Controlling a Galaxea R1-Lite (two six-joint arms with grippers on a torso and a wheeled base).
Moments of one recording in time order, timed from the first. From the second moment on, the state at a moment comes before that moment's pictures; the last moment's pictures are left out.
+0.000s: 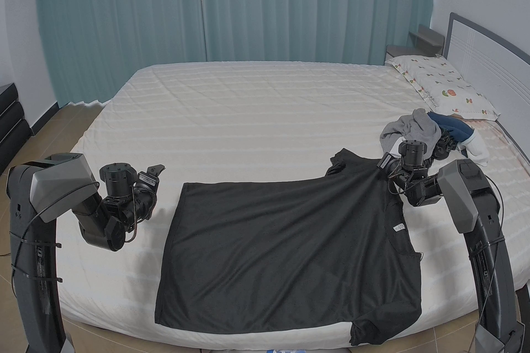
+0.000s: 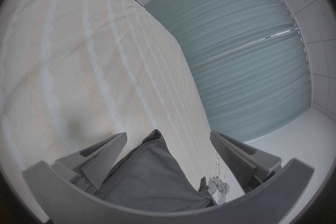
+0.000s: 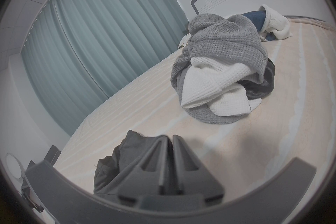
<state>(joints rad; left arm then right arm) -0.05 2.41 -0.94 -1.15 -0.02 -1.20 0.02 2.84 -1.93 -0.61 -0.09 0.59</state>
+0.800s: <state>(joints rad) -0.05 2.40 -0.90 -1.16 -0.03 -1.21 0.01 2.51 -1.26 -0.76 0.01 0.70</state>
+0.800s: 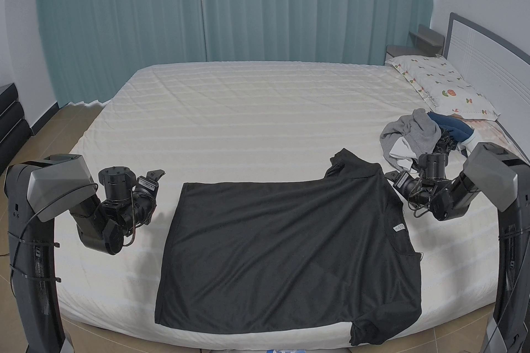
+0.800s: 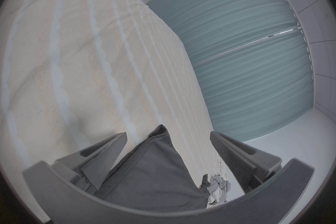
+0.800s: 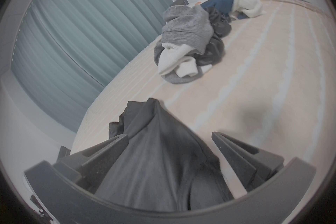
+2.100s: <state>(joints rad) -0.23 2.17 -0.38 -1.15 -0.08 -1.15 -0.02 2.33 -0.08 -1.55 0.38 0.61</state>
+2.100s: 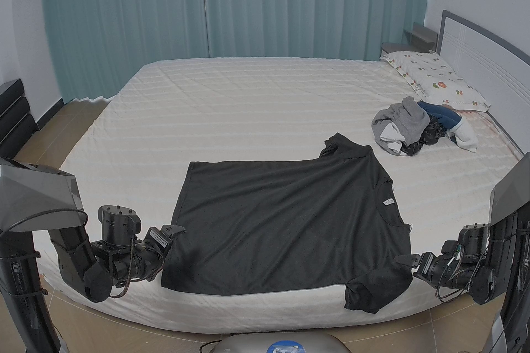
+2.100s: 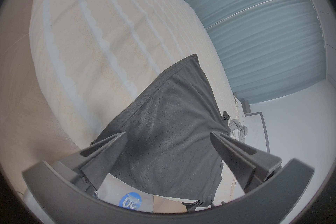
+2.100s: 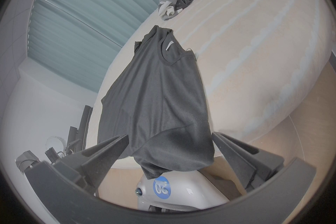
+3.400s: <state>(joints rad) -0.27 2.23 -0.22 -1.23 -0.04 -0.85 -0.12 2.38 -0.02 -1.55 0.38 0.34</state>
